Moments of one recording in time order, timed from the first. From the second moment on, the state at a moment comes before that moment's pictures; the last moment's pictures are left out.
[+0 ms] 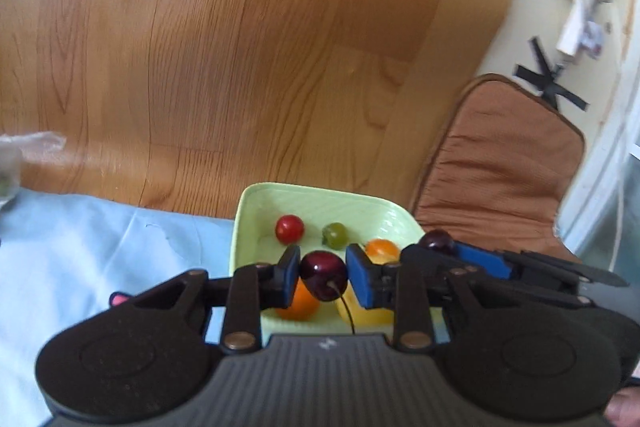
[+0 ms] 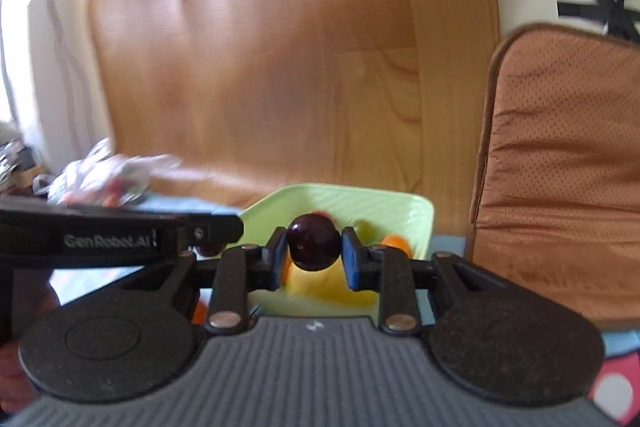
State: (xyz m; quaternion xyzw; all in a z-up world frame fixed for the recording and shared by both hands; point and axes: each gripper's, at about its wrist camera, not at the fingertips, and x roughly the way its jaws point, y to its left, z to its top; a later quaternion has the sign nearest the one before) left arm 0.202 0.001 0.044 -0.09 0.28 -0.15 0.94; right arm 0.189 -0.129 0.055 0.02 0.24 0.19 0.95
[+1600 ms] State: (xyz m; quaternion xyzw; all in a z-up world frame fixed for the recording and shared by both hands) left arm 0.031 0.046 0.009 -0.12 0.31 -0.18 0.93; right arm 0.045 -0.126 0.045 -0.06 0.28 0.27 0.92
